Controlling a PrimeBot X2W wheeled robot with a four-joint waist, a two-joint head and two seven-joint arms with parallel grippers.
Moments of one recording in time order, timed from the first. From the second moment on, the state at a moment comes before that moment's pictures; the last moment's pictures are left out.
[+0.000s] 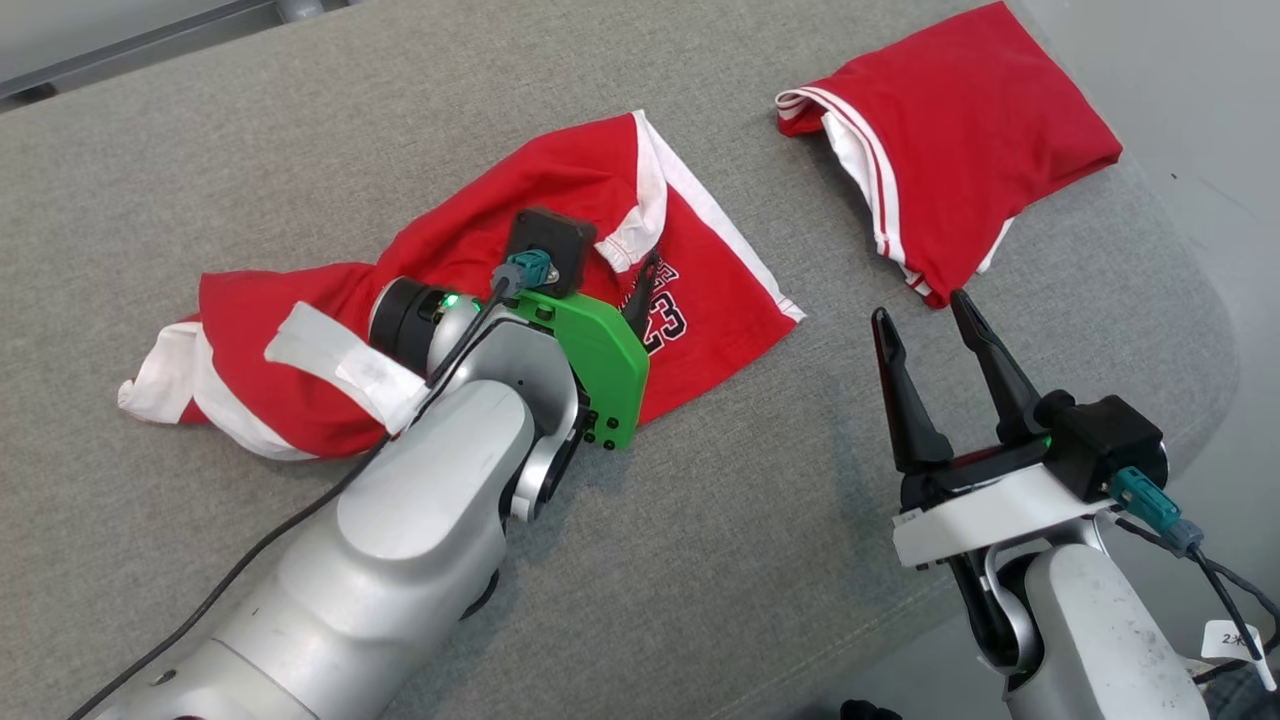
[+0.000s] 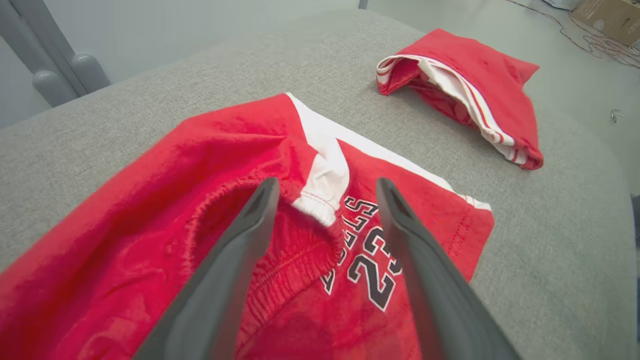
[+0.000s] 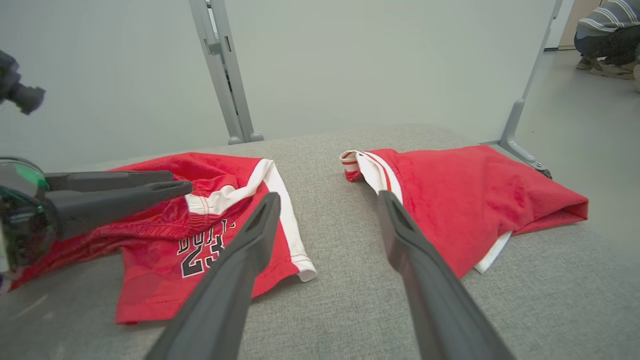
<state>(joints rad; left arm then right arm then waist) -0.83 0.14 -0.90 0.51 -0.67 0.18 0.10 -0.22 -0.05 0.14 0.12 0.19 0.13 -0.26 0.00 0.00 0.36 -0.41</state>
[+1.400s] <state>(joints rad) -1.02 0.07 -0.93 0.38 -0.75 0.12 0.25 -0.20 -0.05 0.17 0.15 0.28 0.13 -0.26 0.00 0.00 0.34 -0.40</state>
